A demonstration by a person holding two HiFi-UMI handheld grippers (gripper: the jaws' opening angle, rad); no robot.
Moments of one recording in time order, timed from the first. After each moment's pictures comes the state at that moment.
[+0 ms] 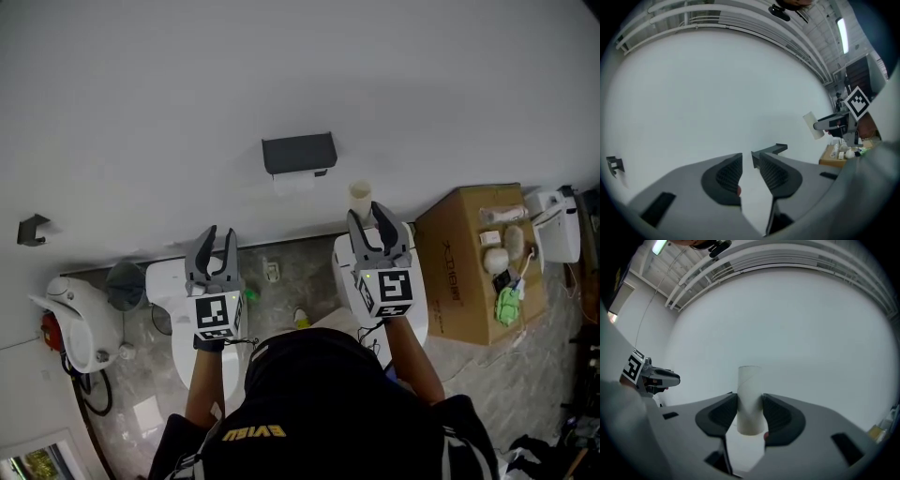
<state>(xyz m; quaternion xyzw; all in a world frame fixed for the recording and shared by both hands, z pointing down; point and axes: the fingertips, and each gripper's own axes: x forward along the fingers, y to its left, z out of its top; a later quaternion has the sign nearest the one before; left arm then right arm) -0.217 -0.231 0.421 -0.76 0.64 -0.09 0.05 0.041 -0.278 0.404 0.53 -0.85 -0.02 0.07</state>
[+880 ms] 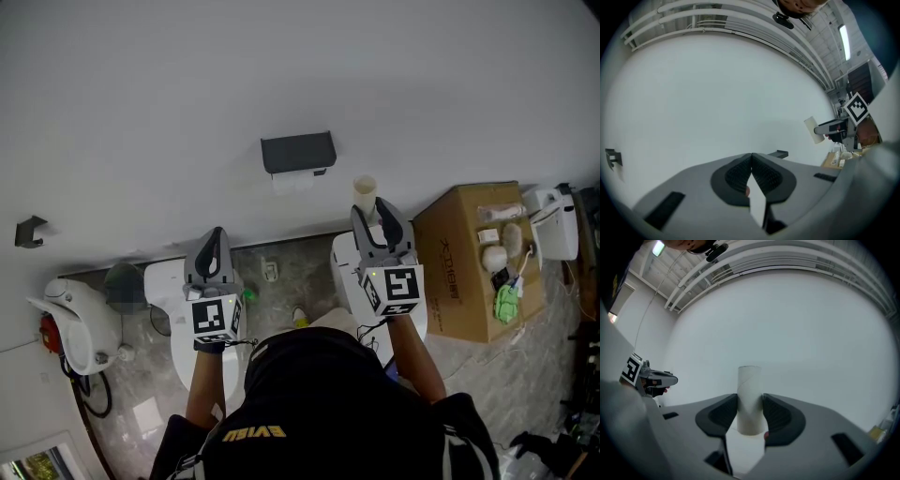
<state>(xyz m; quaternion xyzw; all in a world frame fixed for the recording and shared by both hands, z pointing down) -0.221 -0.227 0.408 -0.76 0.64 -0.05 0.05 0.044 -0.279 0.390 0.53 -0.85 -0.02 0.06</state>
